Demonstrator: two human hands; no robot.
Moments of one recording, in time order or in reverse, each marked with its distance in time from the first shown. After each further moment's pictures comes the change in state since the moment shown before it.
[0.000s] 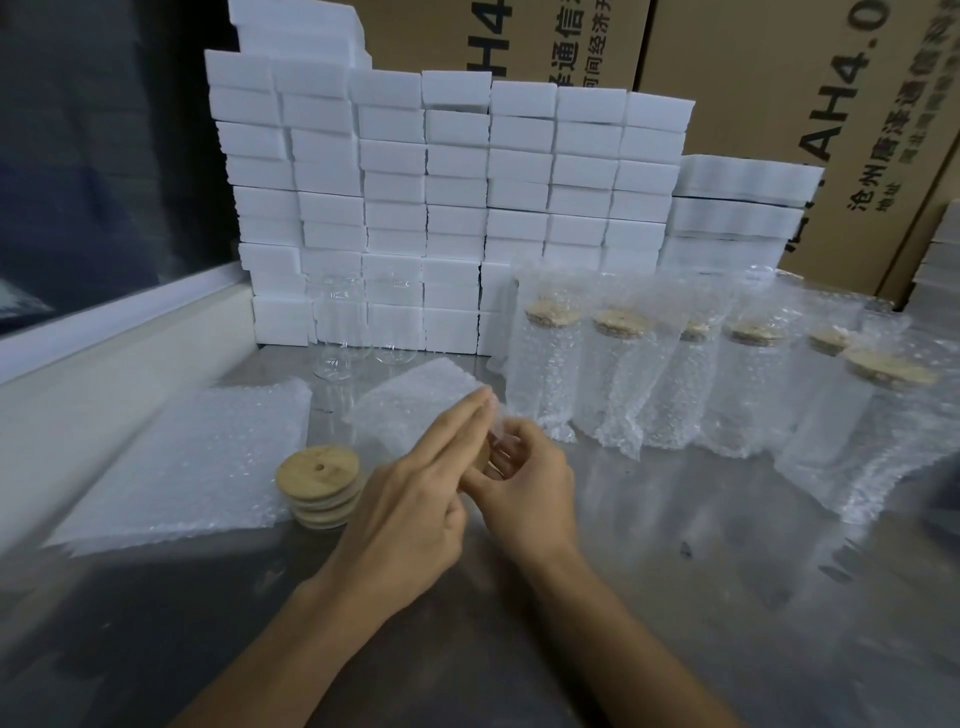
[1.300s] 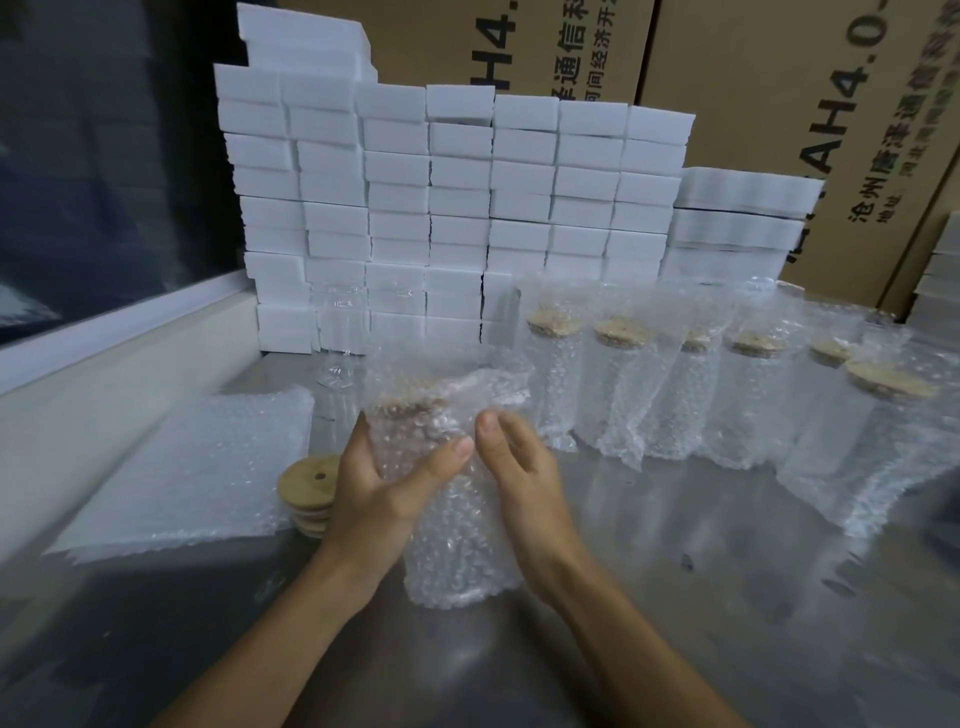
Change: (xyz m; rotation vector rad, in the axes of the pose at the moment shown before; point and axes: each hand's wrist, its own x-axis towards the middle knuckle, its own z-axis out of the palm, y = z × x) left_hand 0.006 0.006 -0.012 -1.000 0.286 -0.516; right_hand -0.001 -0.015 -0.004 0.286 -0.187 -0.053
